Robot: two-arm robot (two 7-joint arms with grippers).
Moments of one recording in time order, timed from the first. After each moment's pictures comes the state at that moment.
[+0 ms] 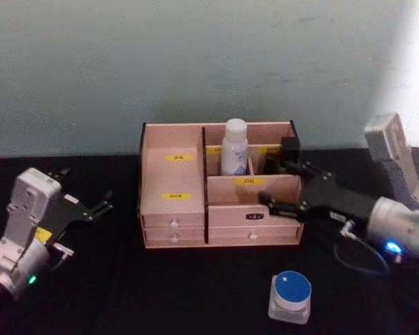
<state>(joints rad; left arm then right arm) -0.20 0.60 0.45 -1.41 -0.25 -0.12 0.03 0.33 0.52 -0.40 -1.47 0.45 0.13 0.61</state>
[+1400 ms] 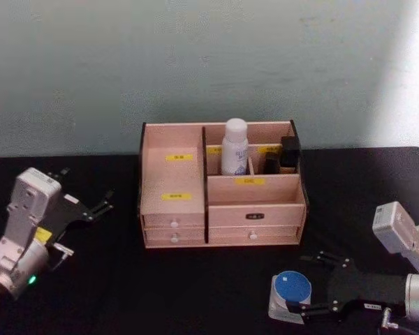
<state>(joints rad) -0.20 0.60 0.45 -1.41 -0.25 -0.12 0.03 0.22 0.77 -0.53 -1.53 0.45 0.07 0.74</state>
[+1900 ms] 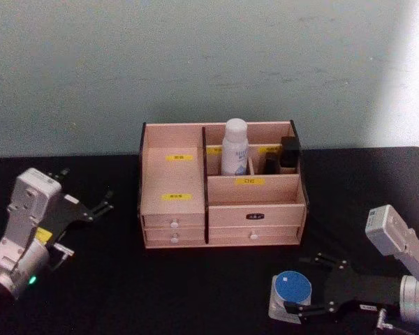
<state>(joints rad) -0.20 0.60 0.45 -1.41 -0.25 -0.12 0.03 0.23 0.75 -0.54 -1.50 0.43 0.07 0.73</state>
